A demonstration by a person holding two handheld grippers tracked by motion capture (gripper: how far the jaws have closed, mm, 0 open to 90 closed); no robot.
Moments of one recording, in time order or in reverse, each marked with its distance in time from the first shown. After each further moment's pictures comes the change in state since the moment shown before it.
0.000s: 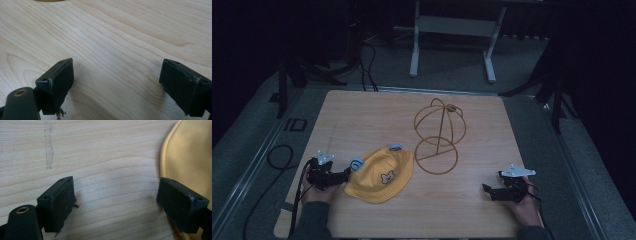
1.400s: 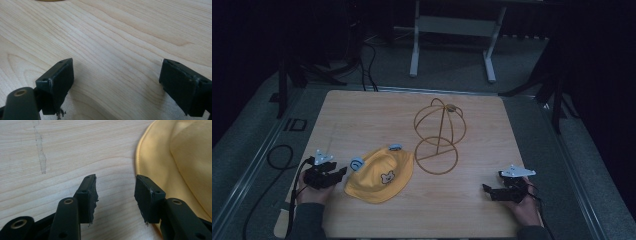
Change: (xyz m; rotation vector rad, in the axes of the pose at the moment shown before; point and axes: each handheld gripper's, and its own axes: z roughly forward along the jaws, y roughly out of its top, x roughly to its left) left arm -0.001 0.009 -0.029 0.017 -0.092 0.072; right arm 0.001 0.000 0.000 0.000 0.000 0.001
